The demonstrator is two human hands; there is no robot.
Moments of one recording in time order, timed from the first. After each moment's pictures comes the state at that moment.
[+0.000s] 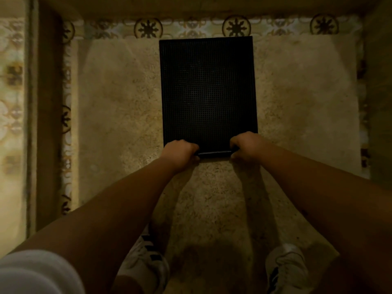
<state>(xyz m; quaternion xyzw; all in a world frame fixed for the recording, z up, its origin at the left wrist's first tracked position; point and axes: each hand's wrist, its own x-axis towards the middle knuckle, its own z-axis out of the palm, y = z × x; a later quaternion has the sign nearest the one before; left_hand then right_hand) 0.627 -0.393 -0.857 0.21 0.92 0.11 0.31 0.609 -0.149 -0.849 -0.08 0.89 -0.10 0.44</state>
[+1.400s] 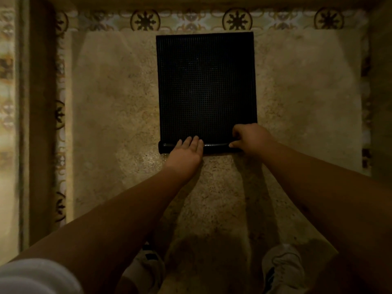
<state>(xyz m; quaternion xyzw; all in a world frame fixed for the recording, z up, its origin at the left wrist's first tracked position) 0.658 -0.365 -0.863 0.25 0.93 -0.01 0.27 0.599 -0.143 -0.845 -0.01 0.92 -0.15 0.37</state>
